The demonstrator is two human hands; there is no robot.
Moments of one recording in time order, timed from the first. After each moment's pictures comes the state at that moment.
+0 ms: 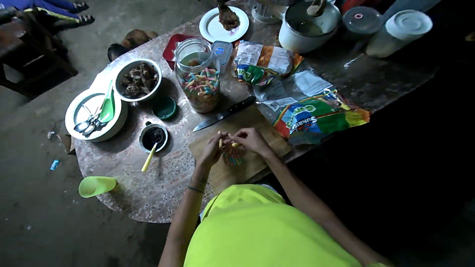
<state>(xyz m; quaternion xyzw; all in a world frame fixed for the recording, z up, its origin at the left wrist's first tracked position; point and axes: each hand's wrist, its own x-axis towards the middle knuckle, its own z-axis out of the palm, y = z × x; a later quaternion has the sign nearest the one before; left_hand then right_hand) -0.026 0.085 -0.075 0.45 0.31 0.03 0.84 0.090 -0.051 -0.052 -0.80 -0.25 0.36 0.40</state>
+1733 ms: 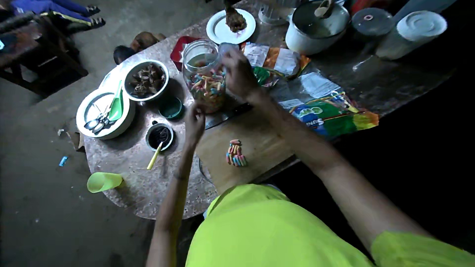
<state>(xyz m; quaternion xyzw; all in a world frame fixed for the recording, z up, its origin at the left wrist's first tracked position) -0.028 0.159 -0.004 0.84 0.20 0.20 0.46 0.166 0.066 0.068 -0.76 -0.52 -0.05 0.39</state>
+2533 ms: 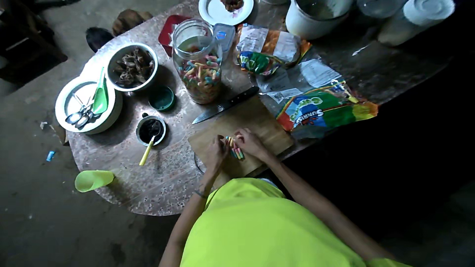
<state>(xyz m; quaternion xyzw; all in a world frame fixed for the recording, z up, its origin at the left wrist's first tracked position) -0.051 0.060 -0.108 0.87 0.29 0.00 0.40 0.078 -0.059 -0.097 -0.83 -0.32 0.34 0.31</state>
